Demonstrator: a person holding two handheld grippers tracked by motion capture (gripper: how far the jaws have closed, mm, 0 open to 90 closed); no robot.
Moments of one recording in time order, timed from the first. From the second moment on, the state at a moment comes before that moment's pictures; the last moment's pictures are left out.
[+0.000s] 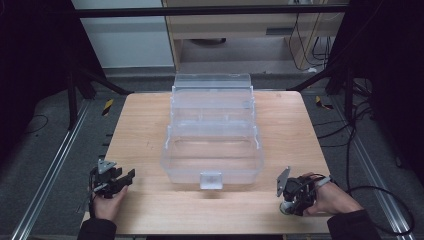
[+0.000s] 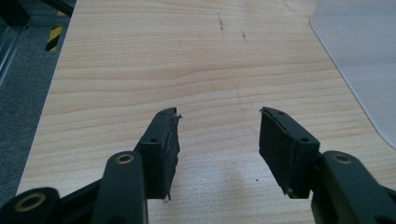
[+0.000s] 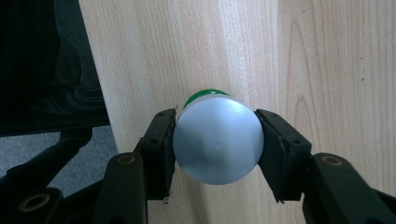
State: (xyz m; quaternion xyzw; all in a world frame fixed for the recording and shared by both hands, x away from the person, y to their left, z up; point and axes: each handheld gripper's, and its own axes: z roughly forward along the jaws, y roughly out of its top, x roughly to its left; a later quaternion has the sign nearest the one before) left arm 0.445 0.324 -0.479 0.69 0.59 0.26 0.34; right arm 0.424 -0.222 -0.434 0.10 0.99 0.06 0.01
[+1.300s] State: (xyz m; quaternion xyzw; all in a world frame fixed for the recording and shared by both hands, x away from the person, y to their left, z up) left arm 0.445 0.323 -0.480 0.69 0.59 0.25 0.34; right arm 0.458 -0.213 -0.354 0.15 0.98 0.11 0.03
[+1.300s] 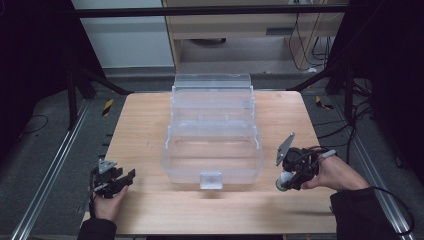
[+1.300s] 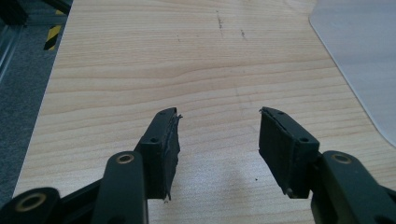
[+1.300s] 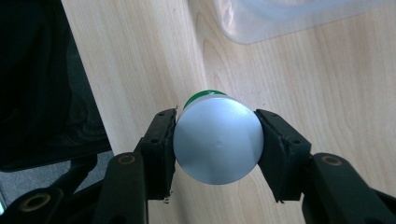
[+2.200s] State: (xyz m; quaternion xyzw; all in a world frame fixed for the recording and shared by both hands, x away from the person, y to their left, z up) left arm 0.446 0.323 -0.481 0.69 0.59 0.25 0.34; right arm 0.491 -0.183 -0.299 0.14 0.98 0.12 0.05
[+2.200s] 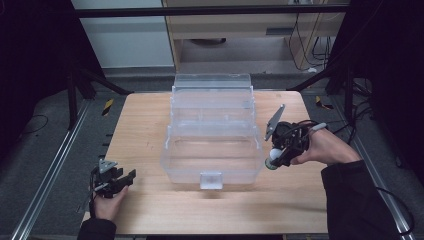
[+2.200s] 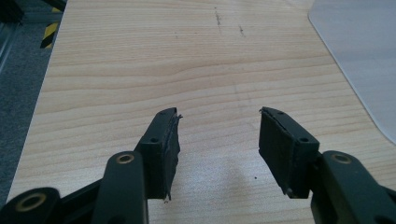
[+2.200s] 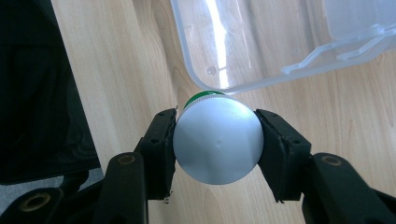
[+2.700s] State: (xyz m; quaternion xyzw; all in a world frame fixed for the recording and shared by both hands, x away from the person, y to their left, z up) left arm 0.447 0.323 -0.481 0.69 0.59 0.25 0.34; right arm 0.506 -0.161 -0.284 0.13 0.98 0.14 0.06
